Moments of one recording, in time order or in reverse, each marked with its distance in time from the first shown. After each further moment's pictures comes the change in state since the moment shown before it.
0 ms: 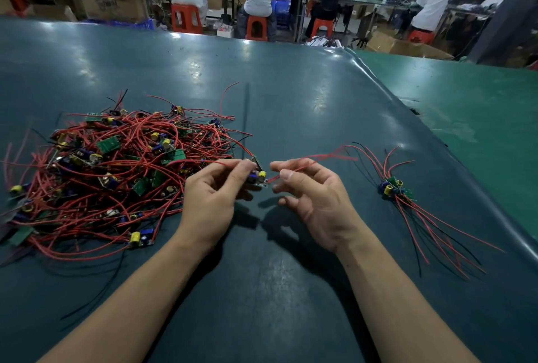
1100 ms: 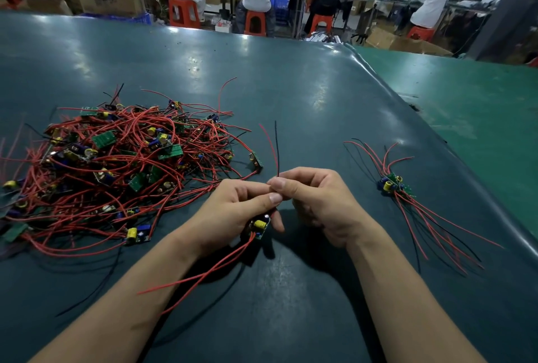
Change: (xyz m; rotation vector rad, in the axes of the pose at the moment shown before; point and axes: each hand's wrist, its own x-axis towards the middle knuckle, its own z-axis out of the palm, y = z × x) left_hand -0.008 0.004 -0.004 0.012 -0.647 -0.205; right_hand -0.006 -0.009 -0.009 -0.329 -0.042 0.095
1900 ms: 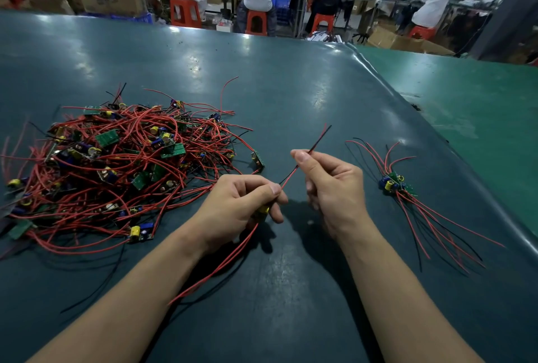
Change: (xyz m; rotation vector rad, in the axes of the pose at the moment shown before) left_hand 0.001 0.004 0.006 -0.028 0.129 -0.021; right_hand 0.012 0.009 0.002 0.083 0.399 -0.214
